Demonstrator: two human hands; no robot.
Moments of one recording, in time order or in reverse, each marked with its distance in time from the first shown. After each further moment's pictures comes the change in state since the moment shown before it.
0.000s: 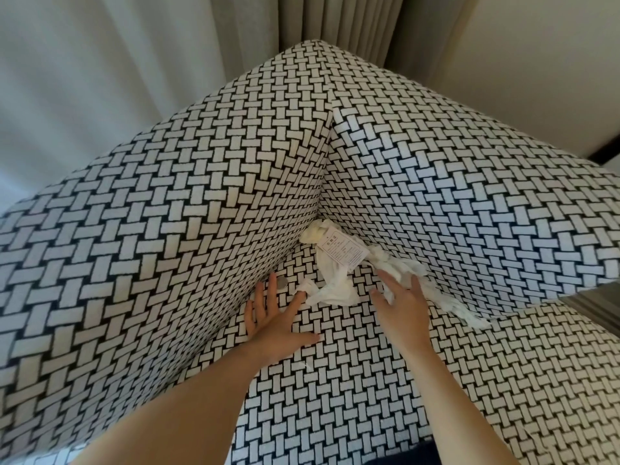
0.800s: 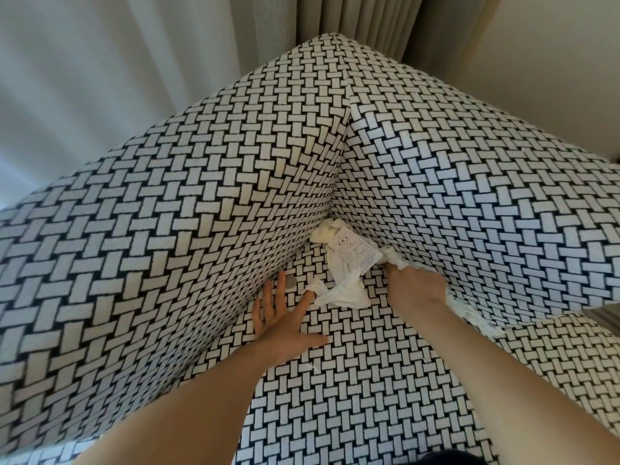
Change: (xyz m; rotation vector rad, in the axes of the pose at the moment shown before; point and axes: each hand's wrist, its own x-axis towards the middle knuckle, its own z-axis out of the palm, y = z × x) left_hand -0.002 0.004 -0.003 0.036 -0.019 -0.018; right_hand 0.051 -0.022 -0.010 -0.971 -0.202 -0.238
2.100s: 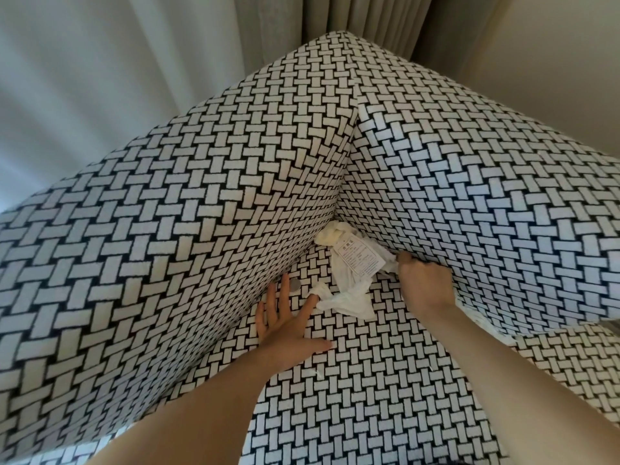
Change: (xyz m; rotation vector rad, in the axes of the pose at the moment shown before) left_hand 0.003 -0.001 0.004 -0.005 0.013 -0.002; right_hand 0.008 0.010 -0.007 0.045 0.195 -0.046
